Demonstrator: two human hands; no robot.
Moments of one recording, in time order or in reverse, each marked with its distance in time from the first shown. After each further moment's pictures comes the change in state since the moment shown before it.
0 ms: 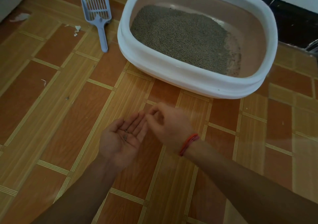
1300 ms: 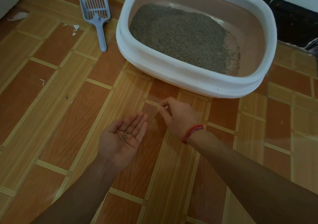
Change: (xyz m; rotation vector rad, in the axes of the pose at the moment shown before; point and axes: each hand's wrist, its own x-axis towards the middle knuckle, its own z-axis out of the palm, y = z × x) left_hand 0.001 -0.001 -0.001 -0.018 0.021 0.001; right_hand 0.017 0.033 -0.003 -0.082 -0.032 0.139
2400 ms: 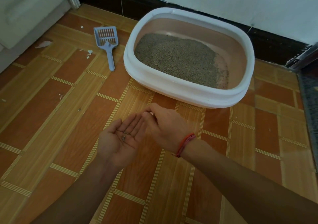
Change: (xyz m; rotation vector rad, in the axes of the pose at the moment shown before) left_hand -0.039 0.013 0.025 0.040 -0.089 0.087; right_hand -0.038 -0.073 -0.035 0.076 0.028 -0.219
